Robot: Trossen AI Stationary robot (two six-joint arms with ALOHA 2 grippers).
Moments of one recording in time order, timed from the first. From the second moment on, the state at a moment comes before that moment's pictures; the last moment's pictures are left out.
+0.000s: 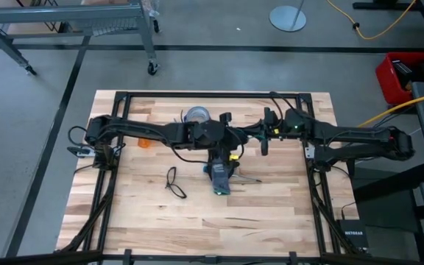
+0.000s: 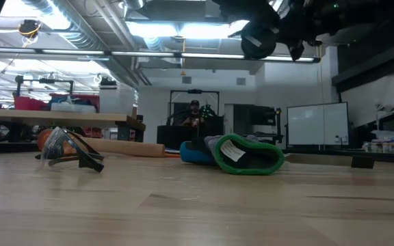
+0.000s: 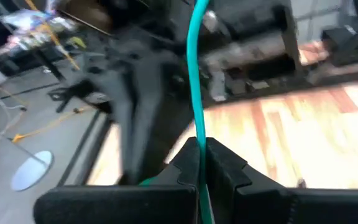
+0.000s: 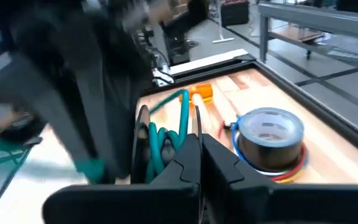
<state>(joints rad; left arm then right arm) -0.03 1.86 1.61 -0.11 -0.27 0.26 -0.20 0.94 0.61 0.13 -0.12 0.18</state>
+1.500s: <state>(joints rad) -0.04 1.83 1.61 -0.11 -0.29 0.19 -0.20 0.93 0.61 0.47 -0.01 0.15</state>
